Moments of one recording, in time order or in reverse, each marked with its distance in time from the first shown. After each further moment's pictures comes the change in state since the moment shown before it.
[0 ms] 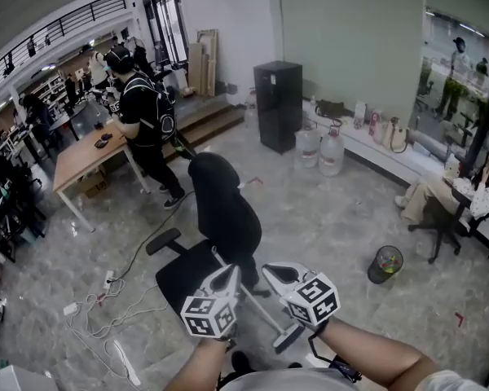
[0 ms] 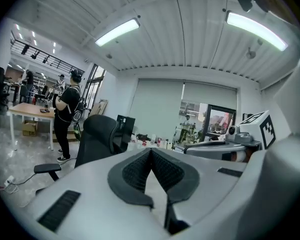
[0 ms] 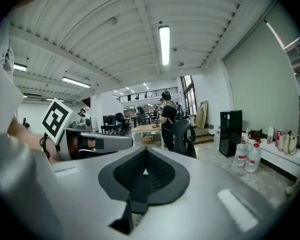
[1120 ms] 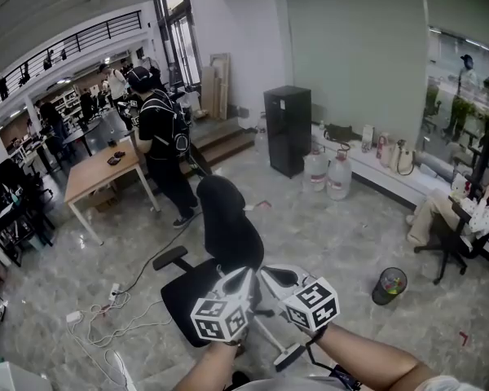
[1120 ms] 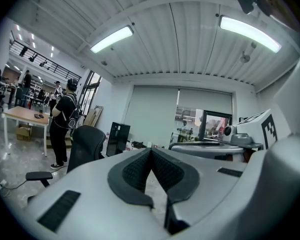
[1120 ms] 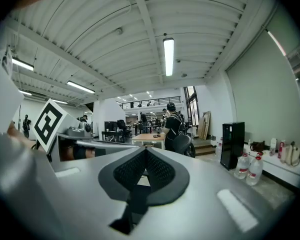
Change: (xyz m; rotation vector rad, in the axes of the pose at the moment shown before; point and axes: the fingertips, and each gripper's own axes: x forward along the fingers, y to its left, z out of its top) left arm 0.017 -0.057 0.050 0.024 -0.078 -0.041; right arm -0.020 -0.008 0.061 -0.052 -0.111 0.019
